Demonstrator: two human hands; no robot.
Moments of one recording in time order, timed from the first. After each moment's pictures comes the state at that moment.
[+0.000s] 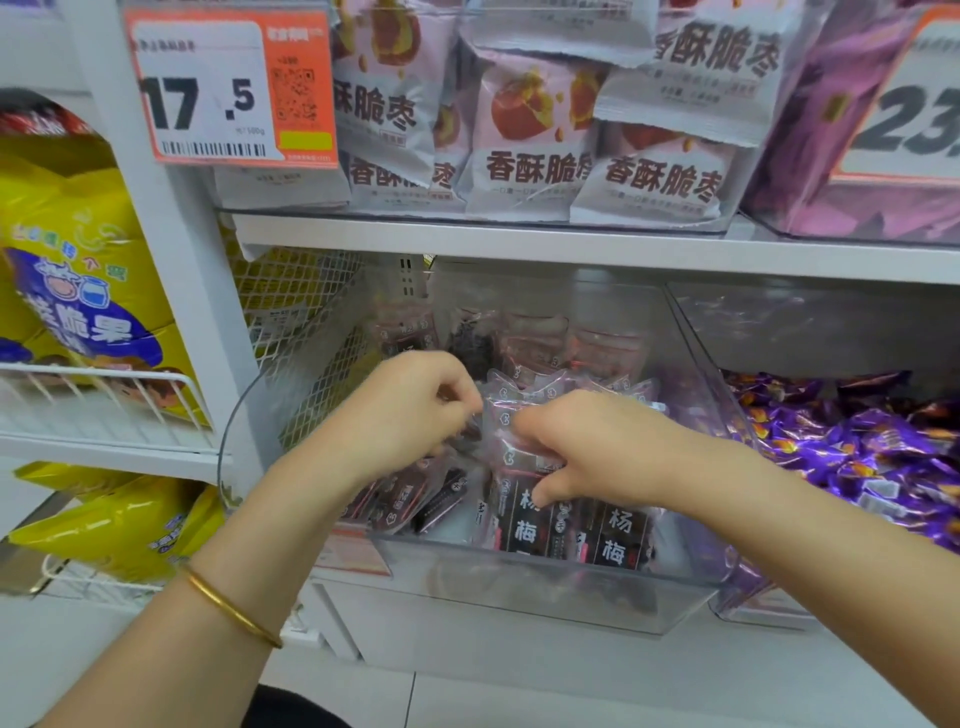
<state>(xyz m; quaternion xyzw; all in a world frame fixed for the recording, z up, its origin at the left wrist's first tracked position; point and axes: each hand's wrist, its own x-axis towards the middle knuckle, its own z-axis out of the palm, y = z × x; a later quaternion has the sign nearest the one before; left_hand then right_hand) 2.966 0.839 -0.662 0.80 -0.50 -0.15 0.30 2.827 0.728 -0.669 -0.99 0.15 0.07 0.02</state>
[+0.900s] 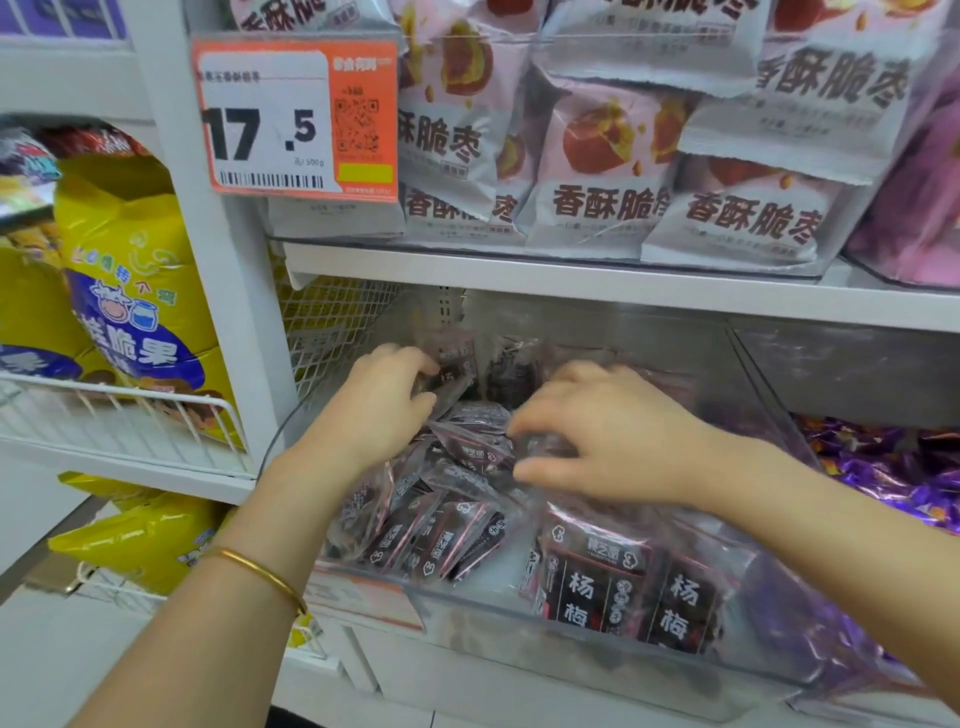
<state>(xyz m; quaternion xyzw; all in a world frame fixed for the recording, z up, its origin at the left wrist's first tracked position) 3.036 0.832 -0.677 0.86 -0.46 -0.01 0.20 2.865 0.716 -0.652 -1.00 0.09 -0.01 0.00</state>
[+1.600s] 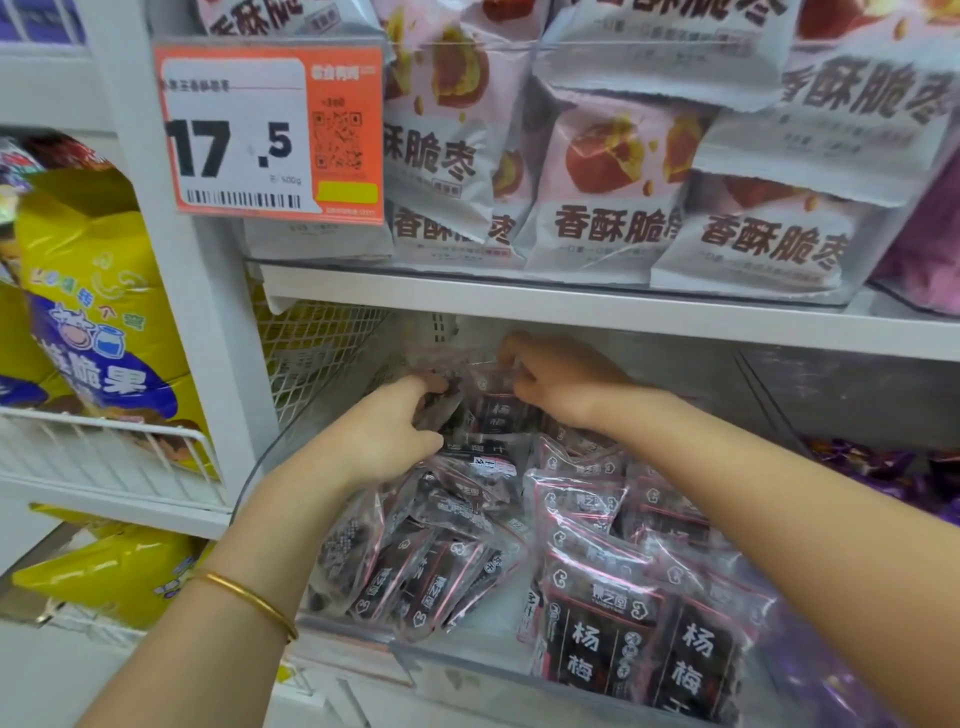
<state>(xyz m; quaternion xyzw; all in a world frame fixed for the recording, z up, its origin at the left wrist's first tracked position) 3.049 0.814 -0.683 0.84 -0.45 -0.17 0.25 2.936 0.663 -0.664 -0.97 0.20 -0.06 0.10</state>
